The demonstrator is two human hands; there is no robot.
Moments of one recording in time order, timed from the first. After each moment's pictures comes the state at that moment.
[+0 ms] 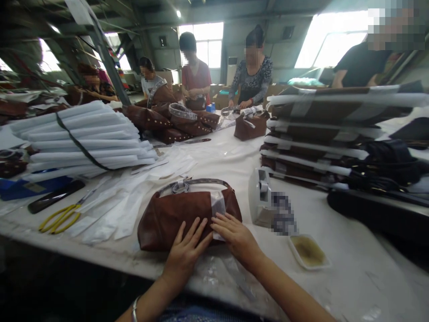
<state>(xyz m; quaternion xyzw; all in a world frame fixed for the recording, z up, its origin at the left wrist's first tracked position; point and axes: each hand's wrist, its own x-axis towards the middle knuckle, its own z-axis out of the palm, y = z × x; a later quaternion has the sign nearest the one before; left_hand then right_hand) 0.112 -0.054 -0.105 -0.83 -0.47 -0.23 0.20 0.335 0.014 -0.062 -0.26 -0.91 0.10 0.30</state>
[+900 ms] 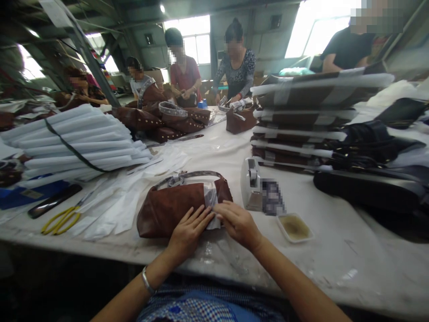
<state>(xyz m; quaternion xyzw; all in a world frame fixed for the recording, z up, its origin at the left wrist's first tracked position) 0.118 -0.036 -0.093 -0.89 -0.41 -0.19 0.10 0.347 0.000 -0.053 -0.29 -0.87 0.05 0.40</state>
